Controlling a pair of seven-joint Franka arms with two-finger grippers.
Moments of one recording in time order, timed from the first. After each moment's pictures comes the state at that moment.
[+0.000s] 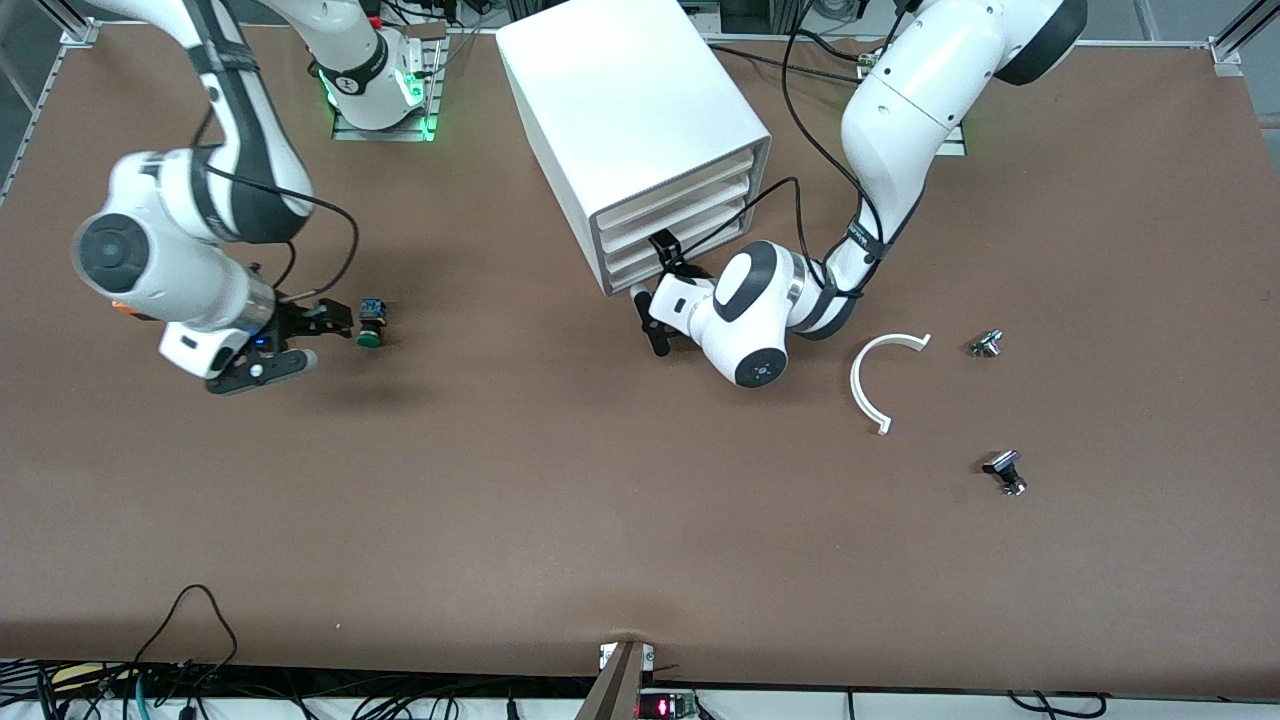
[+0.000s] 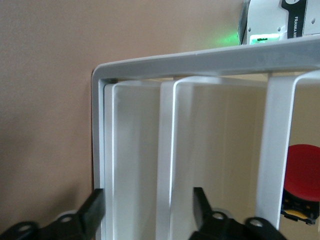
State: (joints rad) left arm -0.40 0.85 -0.26 -1.51 -0.65 1.76 0.74; right arm 0.15 0.23 -0.04 -2.06 0.03 2.21 -0.19
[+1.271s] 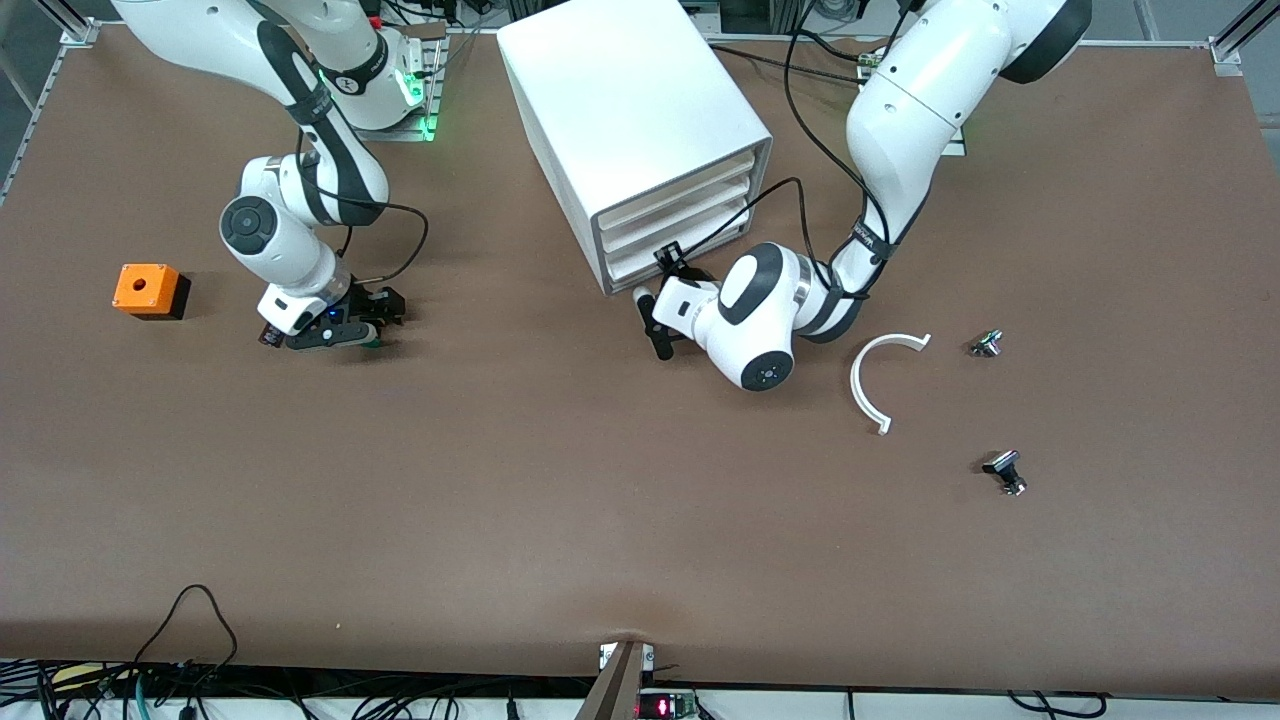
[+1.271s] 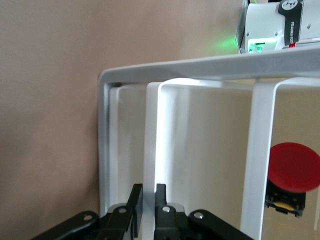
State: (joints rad) left arm -0.39 0.84 -0.25 -1.49 -0.65 1.75 0.74; right arm 0.16 0.31 -0.02 -2.45 0.03 2.74 -0.06
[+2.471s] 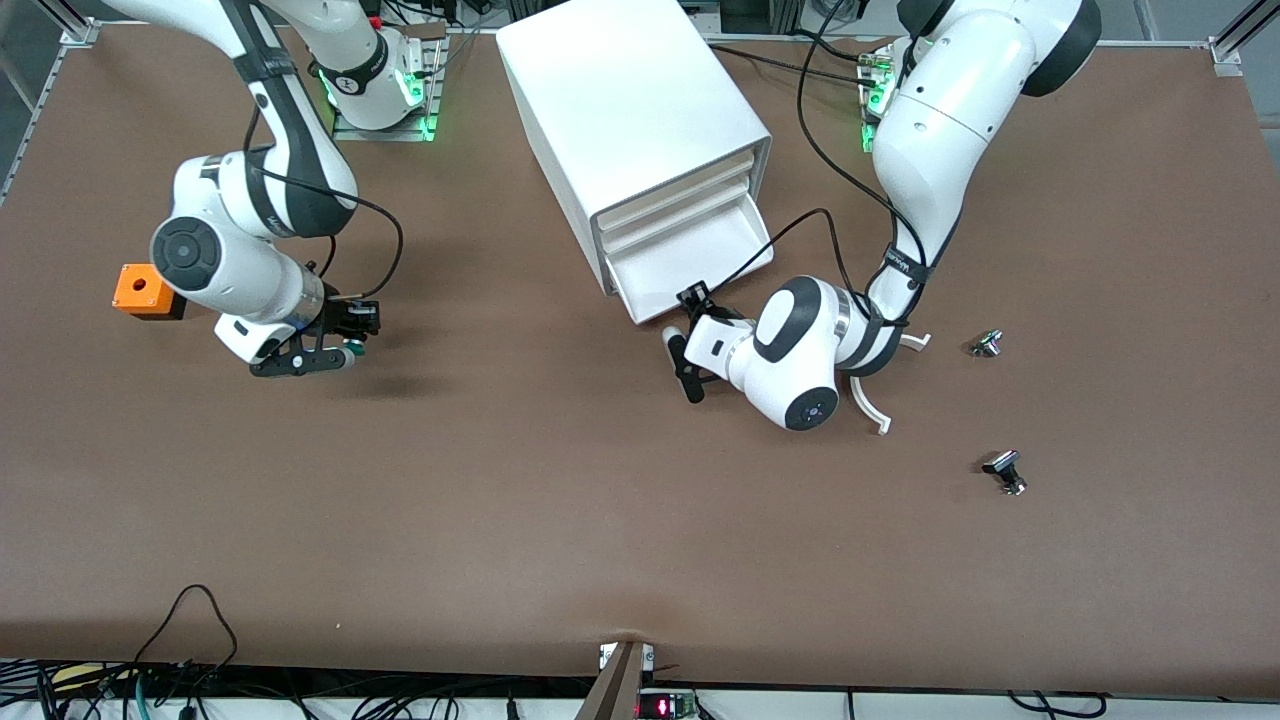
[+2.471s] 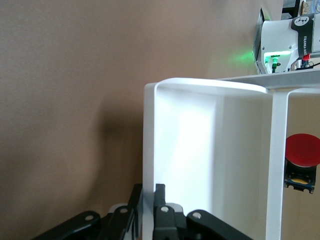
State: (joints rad) left arm -0.35 0.89 -0.19 -1.35 -0.61 1.70 0.77; right arm 0.17 0.24 0.02 -2.02 0.07 2.11 0.05
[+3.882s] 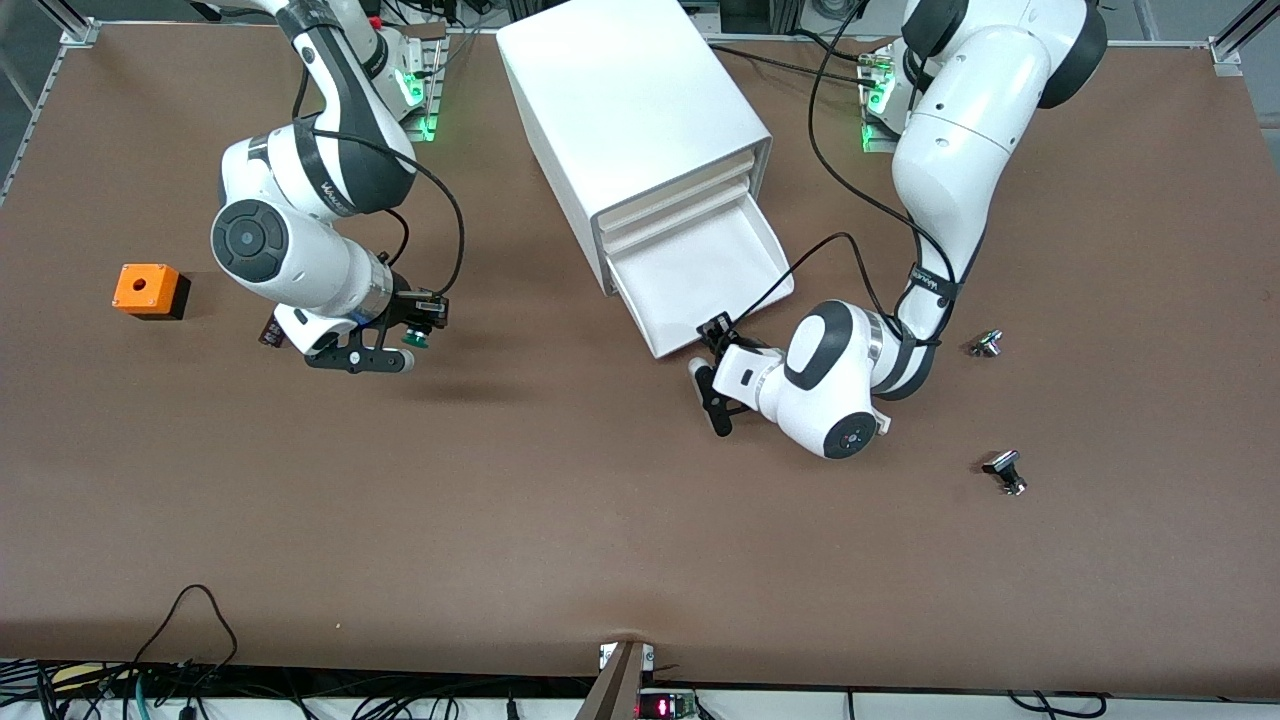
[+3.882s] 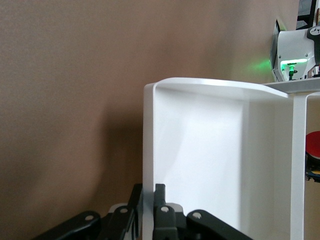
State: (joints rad) left arm -0.32 0.93 -0.15 -1.26 -0.58 1.69 0.80; right arm 0.32 0.27 0.03 -1.85 0.13 1.99 0.36
